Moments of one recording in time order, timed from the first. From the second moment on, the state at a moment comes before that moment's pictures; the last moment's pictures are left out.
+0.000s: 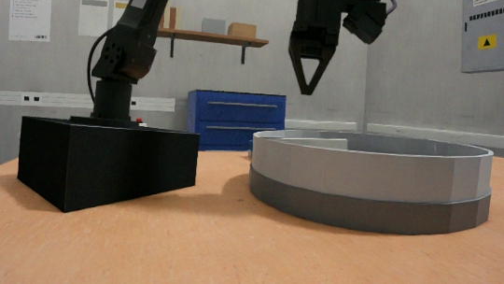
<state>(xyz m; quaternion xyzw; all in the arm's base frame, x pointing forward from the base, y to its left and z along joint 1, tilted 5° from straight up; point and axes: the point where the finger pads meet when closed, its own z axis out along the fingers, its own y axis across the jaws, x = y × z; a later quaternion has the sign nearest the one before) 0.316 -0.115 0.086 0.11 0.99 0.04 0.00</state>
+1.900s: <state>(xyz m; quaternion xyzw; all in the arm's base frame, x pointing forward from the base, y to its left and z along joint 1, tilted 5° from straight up) 0.310 -0.130 0.044 -0.17 0.98 0.02 0.03</state>
